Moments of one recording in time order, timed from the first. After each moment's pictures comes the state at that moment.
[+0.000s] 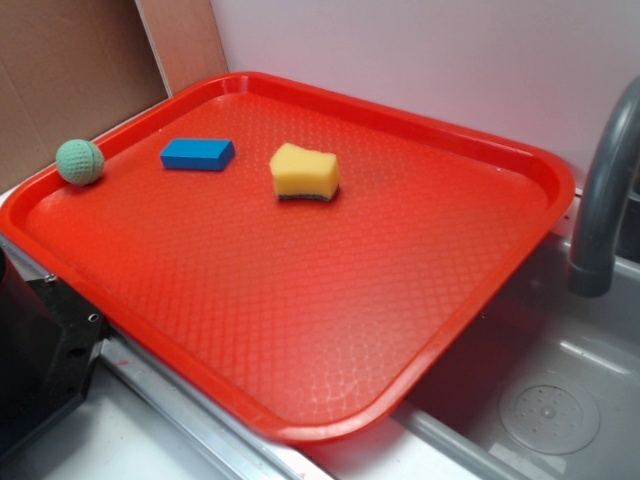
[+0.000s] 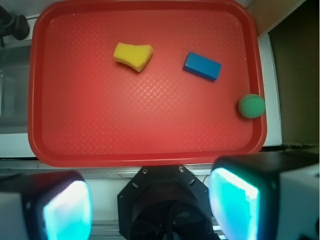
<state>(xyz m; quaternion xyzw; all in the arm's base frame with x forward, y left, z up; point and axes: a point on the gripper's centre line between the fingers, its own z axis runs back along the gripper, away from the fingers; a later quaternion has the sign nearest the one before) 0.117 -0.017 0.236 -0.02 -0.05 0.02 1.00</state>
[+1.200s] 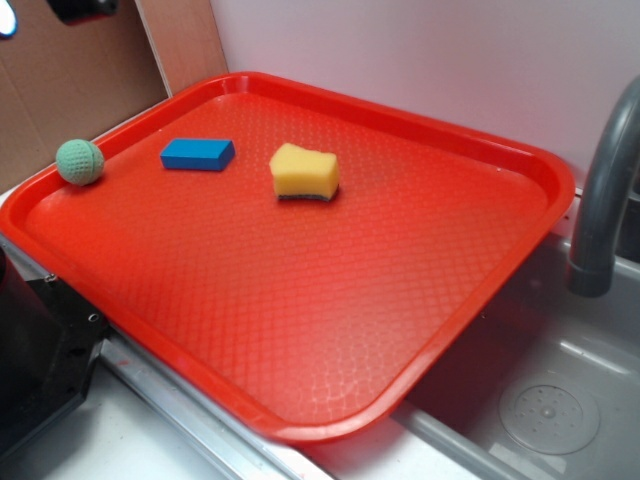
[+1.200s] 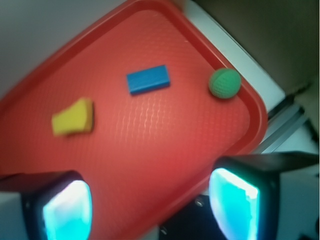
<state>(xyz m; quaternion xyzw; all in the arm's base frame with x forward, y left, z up) 0.148 0.047 0.181 -0.04 -0.12 0.38 0.92</state>
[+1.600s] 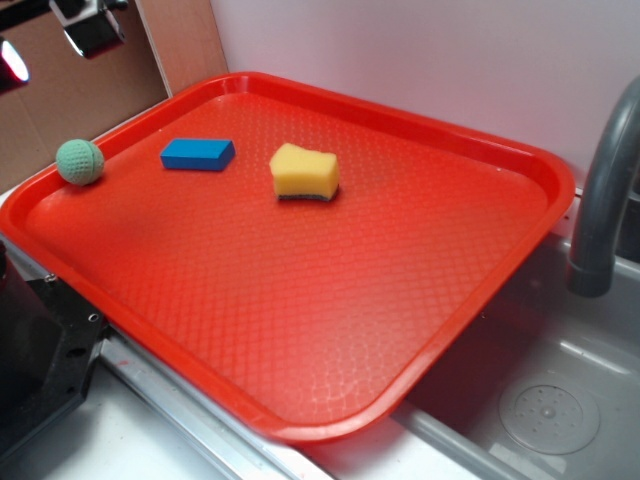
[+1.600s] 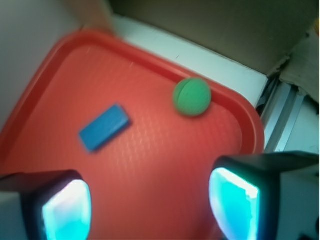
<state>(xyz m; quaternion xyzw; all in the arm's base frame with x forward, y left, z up) 0.154 0.101 0.134 -0.02 -0.15 0.54 0.83</state>
